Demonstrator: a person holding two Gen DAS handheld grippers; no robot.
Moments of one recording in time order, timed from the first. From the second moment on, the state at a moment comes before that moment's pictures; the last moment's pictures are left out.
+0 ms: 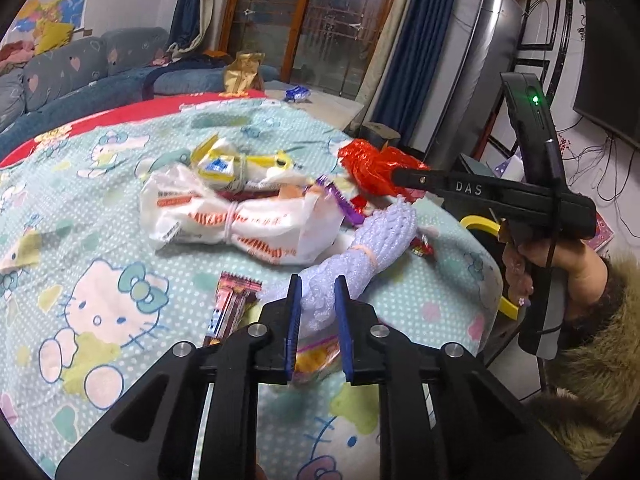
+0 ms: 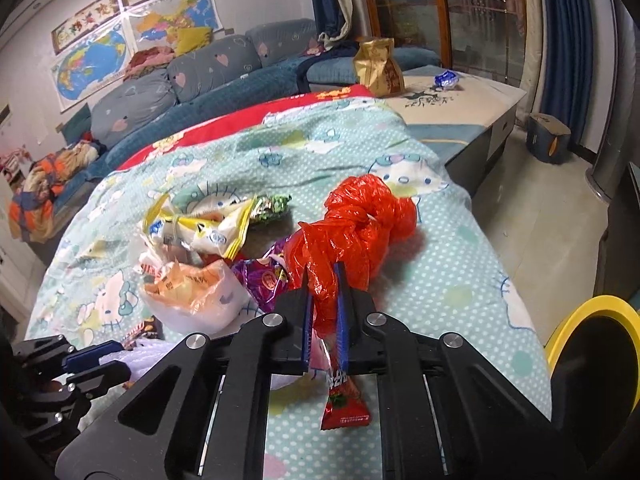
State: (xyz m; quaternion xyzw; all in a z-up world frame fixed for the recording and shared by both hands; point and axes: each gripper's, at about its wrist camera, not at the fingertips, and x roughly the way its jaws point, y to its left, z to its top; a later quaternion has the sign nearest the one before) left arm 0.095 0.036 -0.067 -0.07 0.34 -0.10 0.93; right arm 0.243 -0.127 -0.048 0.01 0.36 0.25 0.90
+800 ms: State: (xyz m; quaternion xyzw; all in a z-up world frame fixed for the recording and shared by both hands) left arm 0.091 0.007 -0.028 -0.07 0.28 -0.13 0.95; right arm 0.221 -0.167 -0.003 0.03 0.29 0.23 0.93
